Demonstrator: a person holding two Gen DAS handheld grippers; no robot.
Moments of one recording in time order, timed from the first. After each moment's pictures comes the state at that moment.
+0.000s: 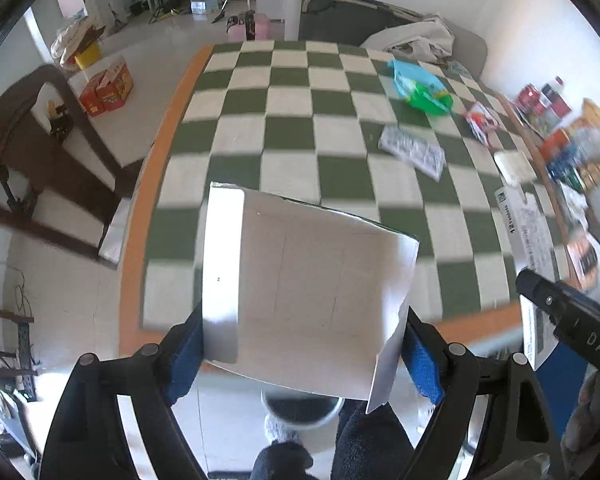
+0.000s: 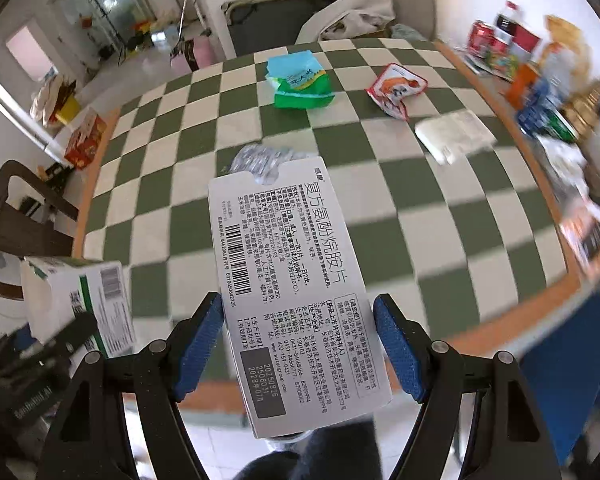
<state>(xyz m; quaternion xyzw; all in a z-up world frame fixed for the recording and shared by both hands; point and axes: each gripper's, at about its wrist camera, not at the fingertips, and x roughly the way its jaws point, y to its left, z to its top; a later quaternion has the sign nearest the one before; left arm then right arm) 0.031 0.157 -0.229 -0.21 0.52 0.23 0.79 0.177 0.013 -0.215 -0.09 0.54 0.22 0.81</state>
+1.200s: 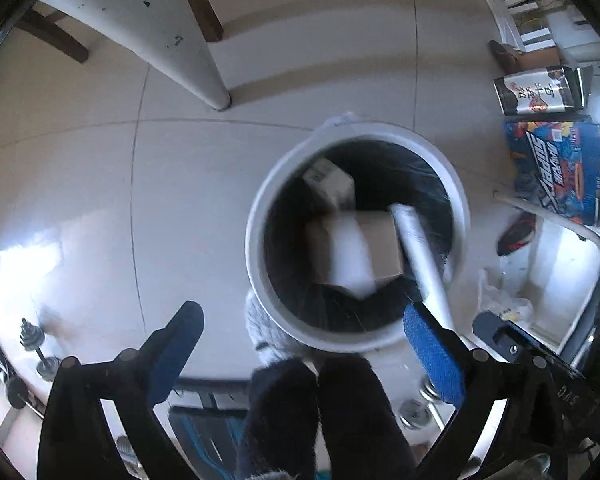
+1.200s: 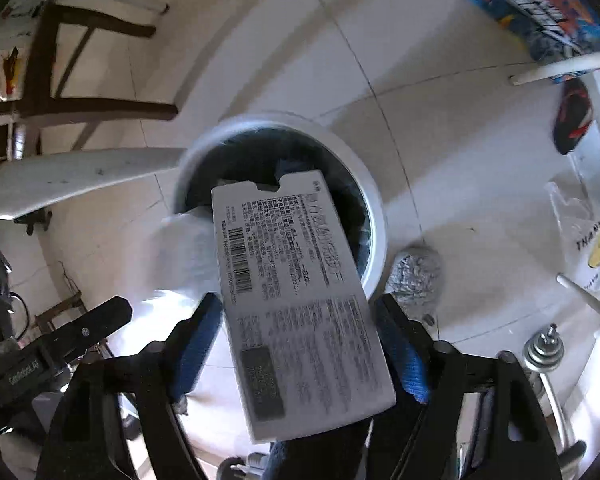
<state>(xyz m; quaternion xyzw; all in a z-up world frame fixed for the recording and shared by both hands) -0.066 0.098 -0.720 -0.33 0.70 0.20 0.60 0.009 -0.092 -0.788 -0.03 0.78 0.19 0.59</state>
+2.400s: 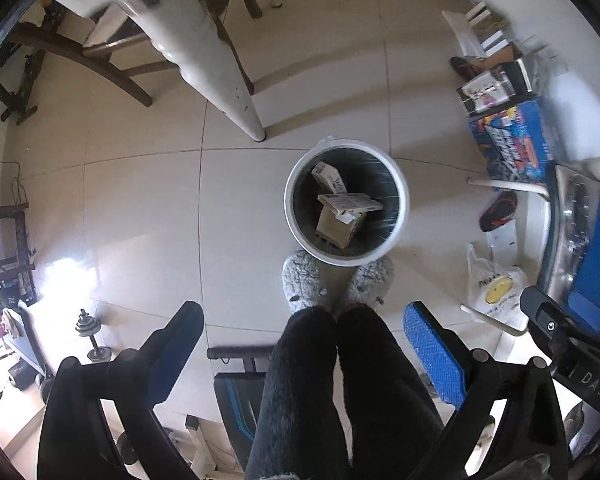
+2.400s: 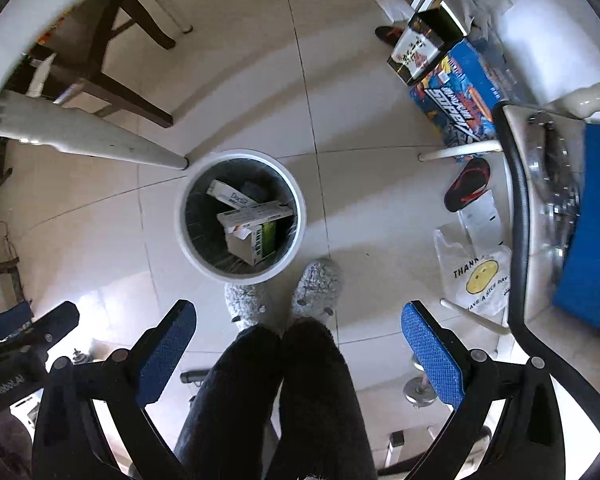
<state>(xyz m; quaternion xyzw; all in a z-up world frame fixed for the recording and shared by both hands) -0.126 0.045 -0.475 -0.26 0.69 0.23 0.64 -0.033 -0.100 -0.512 -0.18 0.70 0.17 0.67</state>
